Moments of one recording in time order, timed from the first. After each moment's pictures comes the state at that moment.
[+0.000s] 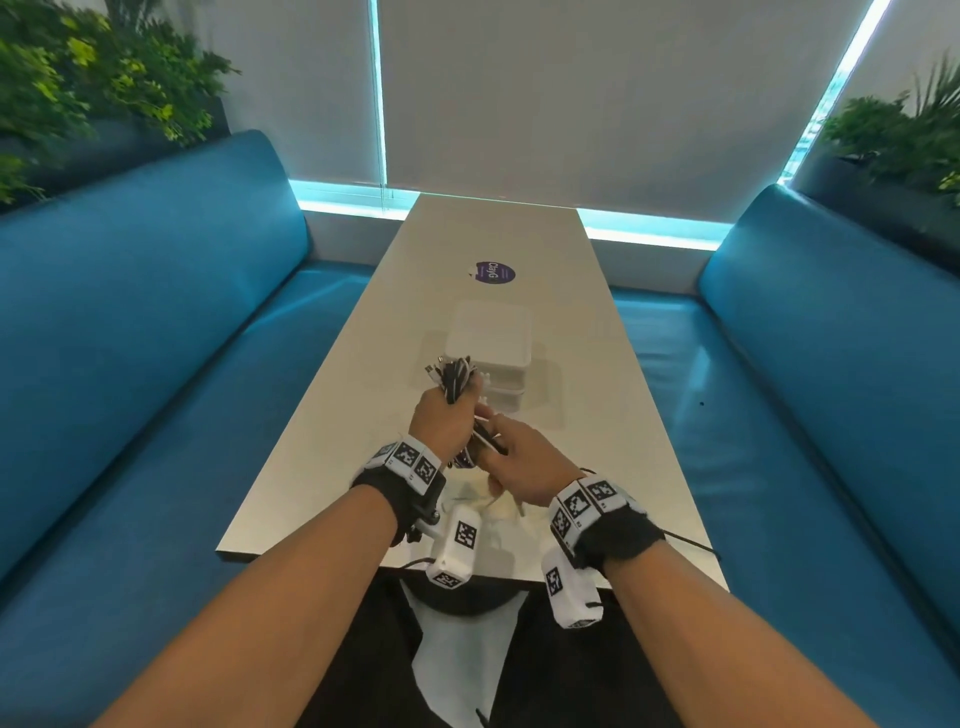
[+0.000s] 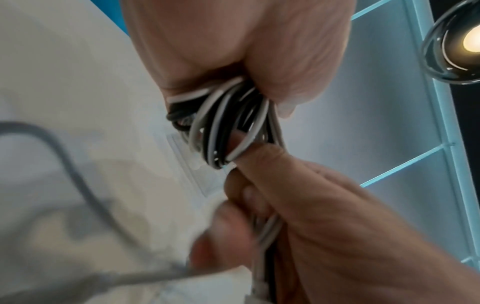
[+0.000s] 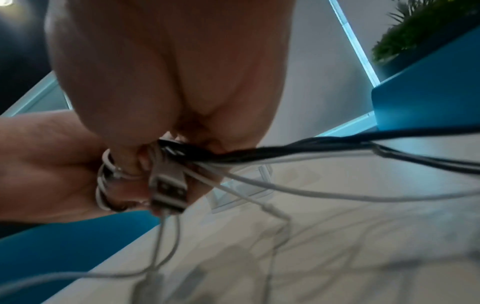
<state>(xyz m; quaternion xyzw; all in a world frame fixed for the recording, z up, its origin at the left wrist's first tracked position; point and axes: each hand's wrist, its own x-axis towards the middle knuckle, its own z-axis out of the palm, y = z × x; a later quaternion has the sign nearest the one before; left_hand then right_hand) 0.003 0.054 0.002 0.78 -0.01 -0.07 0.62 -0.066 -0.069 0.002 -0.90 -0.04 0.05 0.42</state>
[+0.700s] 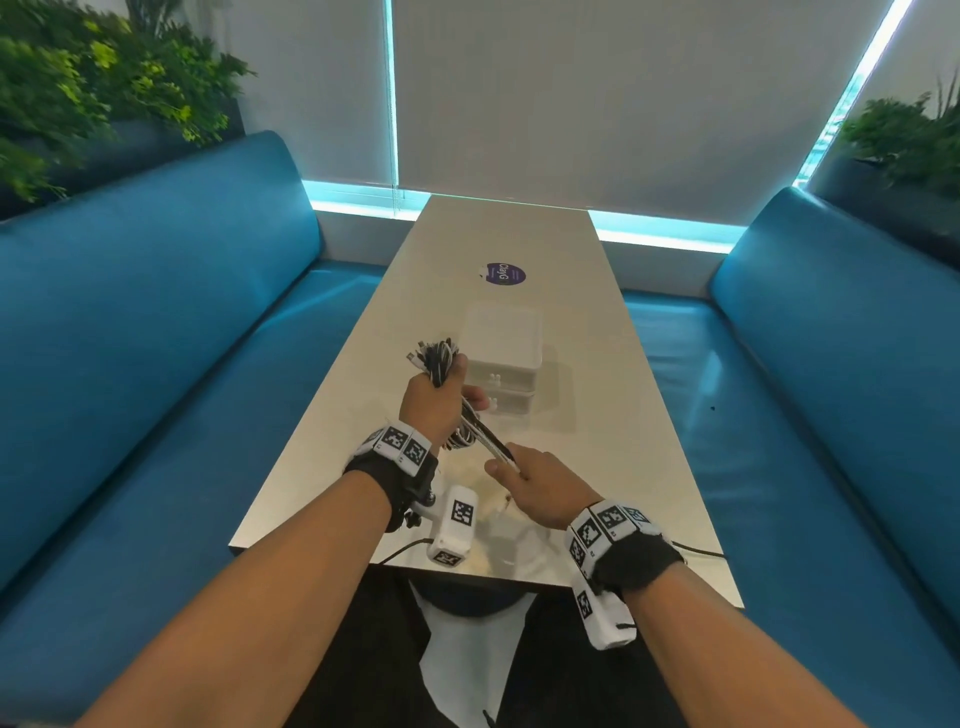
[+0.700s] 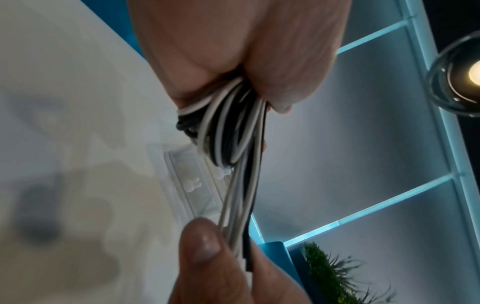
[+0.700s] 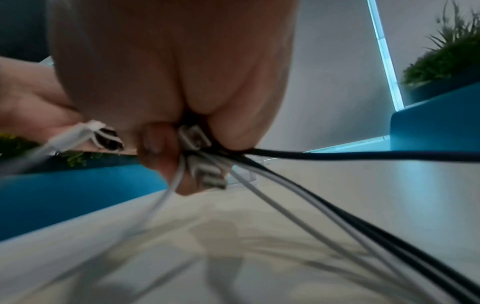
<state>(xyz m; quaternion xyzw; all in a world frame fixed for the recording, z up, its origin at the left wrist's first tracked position) 0.008 0.068 0.020 0.70 0.03 -0.08 0.71 -0.071 -0.081 -0.026 -0.95 -0.02 0.09 0.31</state>
